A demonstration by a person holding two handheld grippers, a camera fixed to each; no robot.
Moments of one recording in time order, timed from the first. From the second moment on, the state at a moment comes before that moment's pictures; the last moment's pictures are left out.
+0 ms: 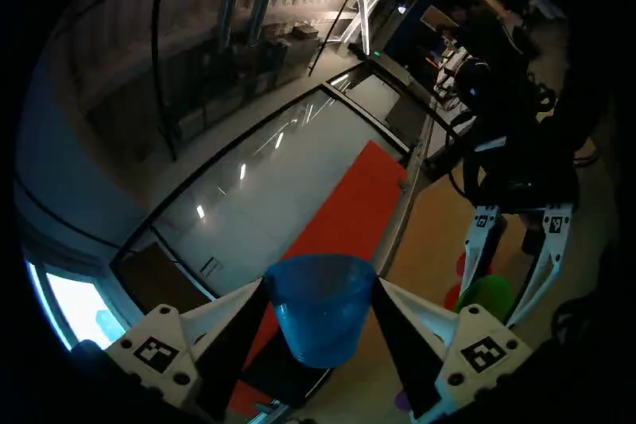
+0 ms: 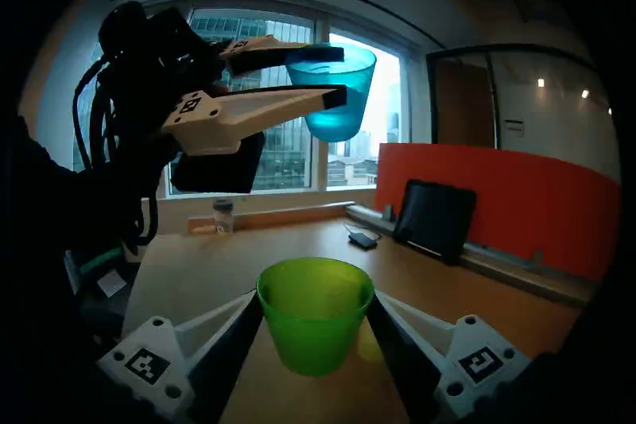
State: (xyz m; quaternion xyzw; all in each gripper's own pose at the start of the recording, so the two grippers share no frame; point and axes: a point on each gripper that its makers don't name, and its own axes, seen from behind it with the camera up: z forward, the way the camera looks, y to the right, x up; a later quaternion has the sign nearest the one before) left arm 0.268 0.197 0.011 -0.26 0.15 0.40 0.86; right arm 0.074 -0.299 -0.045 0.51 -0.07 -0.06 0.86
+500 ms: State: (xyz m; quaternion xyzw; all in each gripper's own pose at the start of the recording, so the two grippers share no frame) left arm 0.276 0.202 0.010 -0.25 0.17 0.44 0.84; right arm 0.076 -0.301 -0.043 0.51 -0.06 -0.06 0.86
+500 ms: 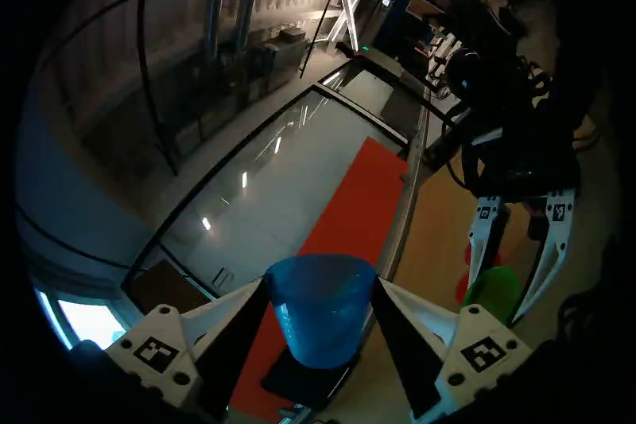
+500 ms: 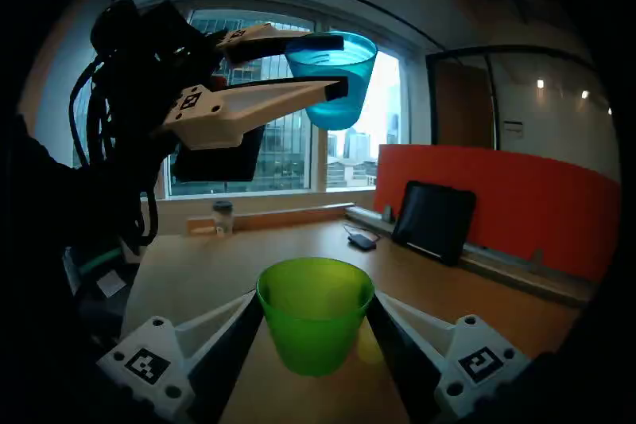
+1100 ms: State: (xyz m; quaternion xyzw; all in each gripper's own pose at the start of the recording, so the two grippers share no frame) left arm 0.281 0.209 0.007 -0.24 0.18 0.49 0.82; right arm 0.083 -0.300 -0.042 0.51 -0.06 -0.05 0.86
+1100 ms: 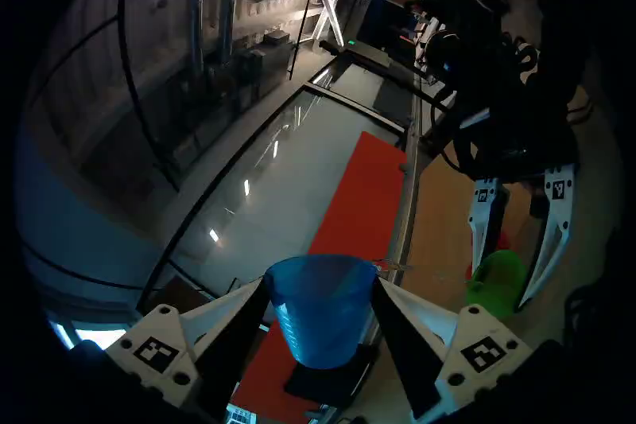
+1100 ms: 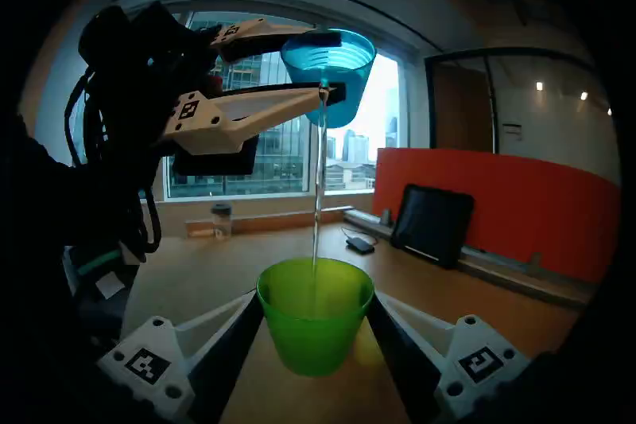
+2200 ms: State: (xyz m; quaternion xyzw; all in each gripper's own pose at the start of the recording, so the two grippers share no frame) left arm 0.288 0.205 0.000 -0.22 0.20 0.54 0.79; right arm 0.089 -0.299 -0.047 0.51 -0.04 -0.06 0.86
